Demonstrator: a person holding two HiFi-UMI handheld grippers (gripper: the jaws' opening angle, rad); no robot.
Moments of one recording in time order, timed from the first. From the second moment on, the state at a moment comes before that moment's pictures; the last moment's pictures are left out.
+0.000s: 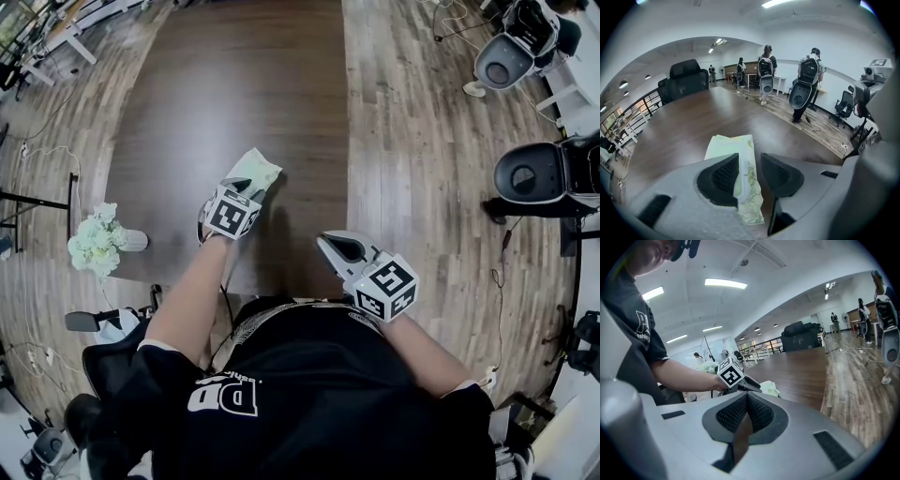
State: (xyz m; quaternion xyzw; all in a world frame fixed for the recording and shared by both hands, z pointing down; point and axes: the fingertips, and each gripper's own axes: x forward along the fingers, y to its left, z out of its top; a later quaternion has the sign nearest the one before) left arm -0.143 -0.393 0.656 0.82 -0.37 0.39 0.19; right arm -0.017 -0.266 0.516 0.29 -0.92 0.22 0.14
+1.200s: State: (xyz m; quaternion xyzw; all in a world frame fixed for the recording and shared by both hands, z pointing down) left arm -0.144 -0.393 0.644 0.81 -0.40 0.39 0.18; right arm 0.007 -0.264 0.509 0.27 -0.93 0.21 0.13
